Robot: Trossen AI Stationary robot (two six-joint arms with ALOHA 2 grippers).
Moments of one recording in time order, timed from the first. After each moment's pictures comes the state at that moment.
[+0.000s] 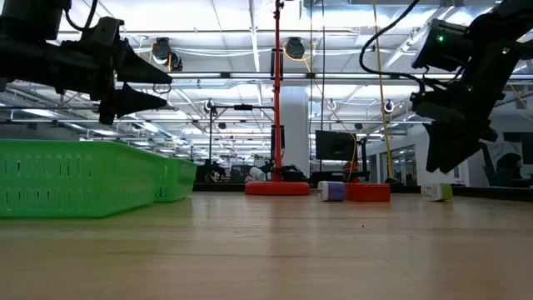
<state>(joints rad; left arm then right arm) -0.15 0.87 0.09 0.73 -0.55 -0.41 -0.23 0.90 0.45 -0.67 0.23 0.69</state>
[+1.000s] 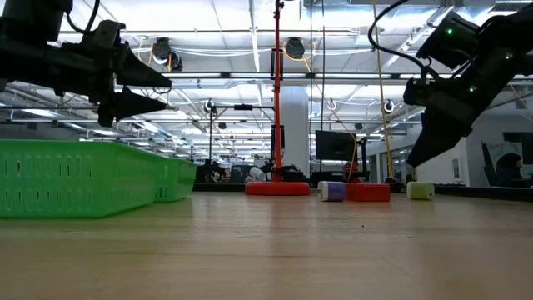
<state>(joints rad) -0.15 0.87 0.09 0.70 -0.55 -0.43 -0.23 0.83 0.35 -0.37 0.14 0.28</state>
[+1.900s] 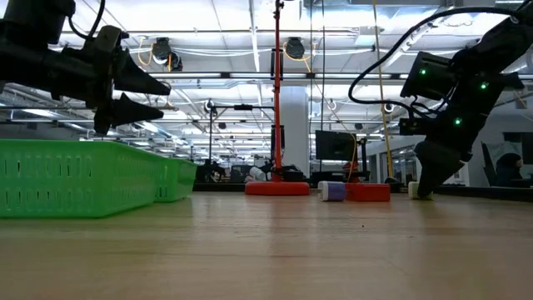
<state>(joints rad) -0.15 0.87 0.09 0.64 -0.55 -0.53 -0.35 1.09 0.35 -0.36 0.27 0.32</state>
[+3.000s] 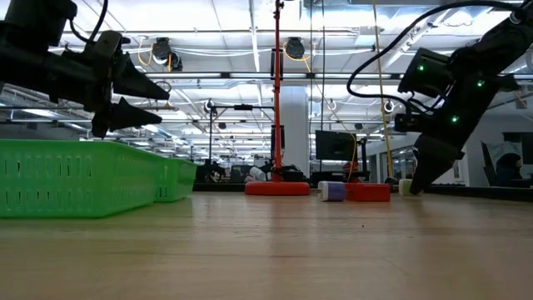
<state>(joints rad) -0.15 0.87 0.09 0.60 -0.55 -0.56 -0.37 1.09 0.35 -0.28 0.20 0.19</state>
